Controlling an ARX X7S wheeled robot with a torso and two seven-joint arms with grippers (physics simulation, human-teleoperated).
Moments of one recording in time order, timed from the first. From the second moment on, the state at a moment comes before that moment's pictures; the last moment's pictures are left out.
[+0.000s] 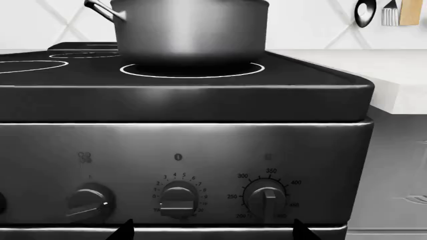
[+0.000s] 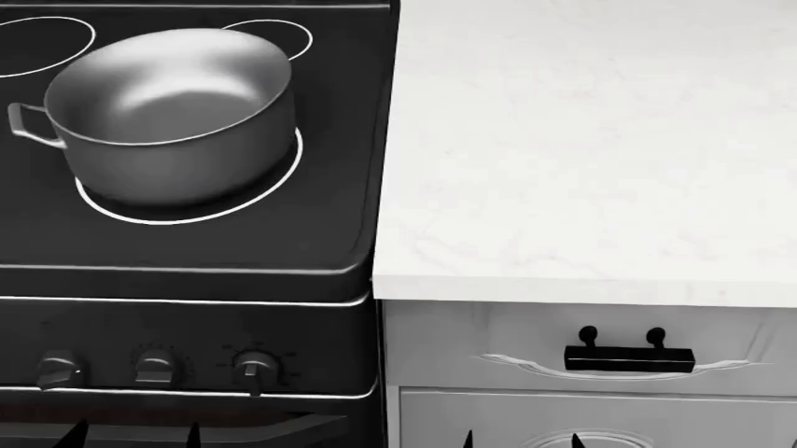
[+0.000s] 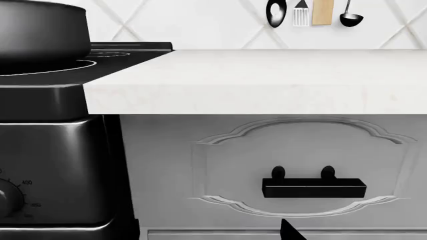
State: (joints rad) left arm 0.00 0.00 0.00 0.00 0.00 0.00 0.00; right arm 0.00 0.00 0.00 0.00 0.00 0.00 0.00
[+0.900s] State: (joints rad) left arm -0.01 -0.08 0.09 0.02 -0.08 -0.02 -0.08; right arm 0.03 0.08 -0.12 0.08 -0.01 0.04 0.14
